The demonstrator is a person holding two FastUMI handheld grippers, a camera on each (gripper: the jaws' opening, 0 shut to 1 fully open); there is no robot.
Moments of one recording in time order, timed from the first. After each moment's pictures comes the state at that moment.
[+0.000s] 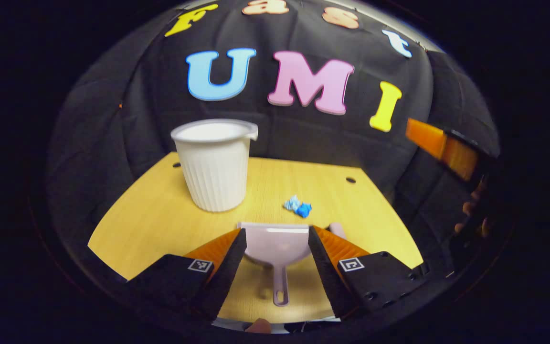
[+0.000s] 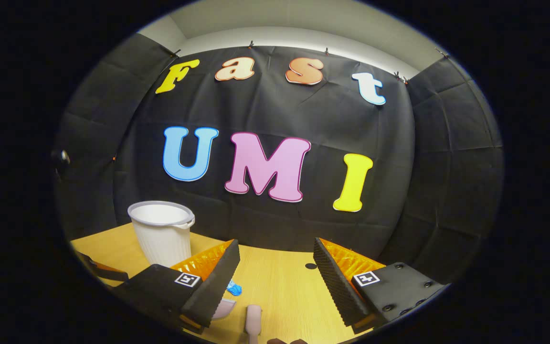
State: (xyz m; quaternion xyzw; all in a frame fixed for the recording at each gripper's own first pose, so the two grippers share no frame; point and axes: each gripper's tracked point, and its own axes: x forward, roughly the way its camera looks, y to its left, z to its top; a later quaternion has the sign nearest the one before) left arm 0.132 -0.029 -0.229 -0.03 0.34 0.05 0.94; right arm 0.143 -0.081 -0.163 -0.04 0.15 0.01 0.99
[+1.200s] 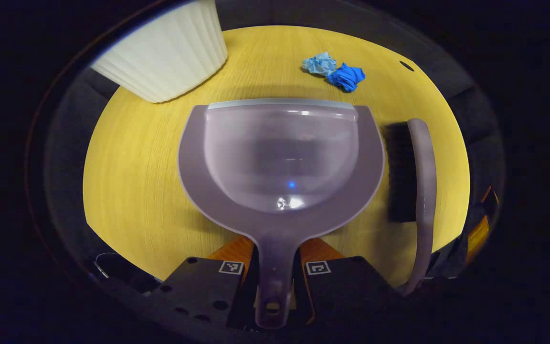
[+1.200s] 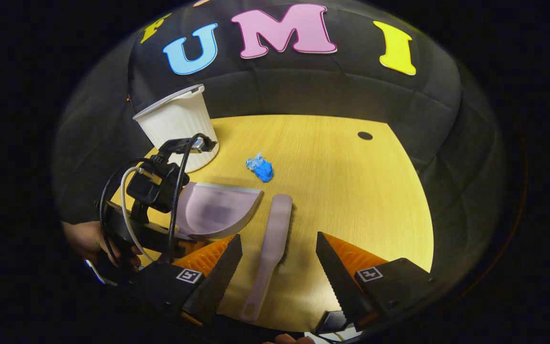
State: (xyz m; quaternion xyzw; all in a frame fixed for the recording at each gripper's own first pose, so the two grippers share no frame) left arm 0.165 -0.030 -0.385 -0.03 0.68 0.09 0.73; right arm 0.043 -0.069 -0.387 0.06 0.53 0.13 0.84
